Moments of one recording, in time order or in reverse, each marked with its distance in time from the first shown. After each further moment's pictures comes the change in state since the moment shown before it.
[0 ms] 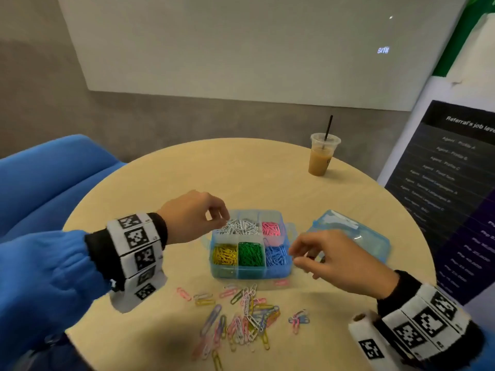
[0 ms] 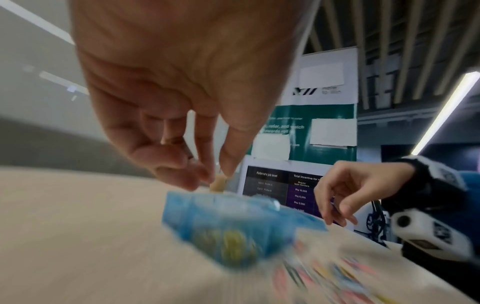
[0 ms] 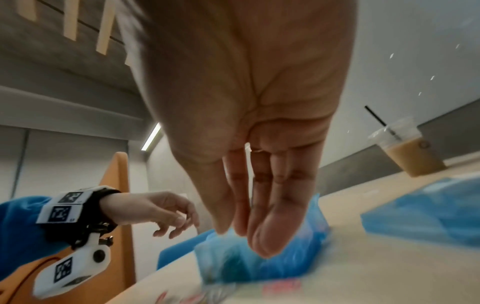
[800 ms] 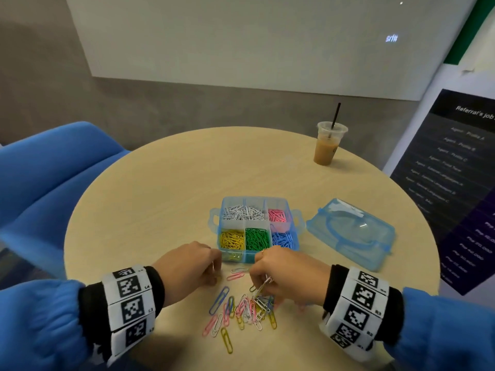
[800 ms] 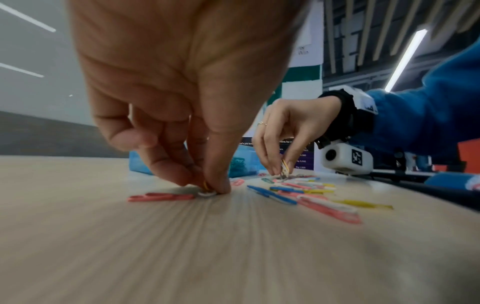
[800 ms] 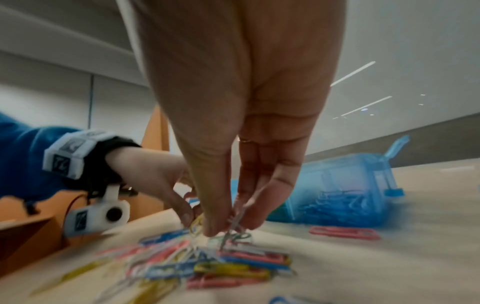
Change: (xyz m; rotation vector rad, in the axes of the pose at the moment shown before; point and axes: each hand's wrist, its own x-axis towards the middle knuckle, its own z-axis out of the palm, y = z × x) left_hand -0.070 -0.005 0.070 0.174 -0.230 0.034; right_hand 0.020 -0.041 0.068 -0.478 -0.385 -0.288
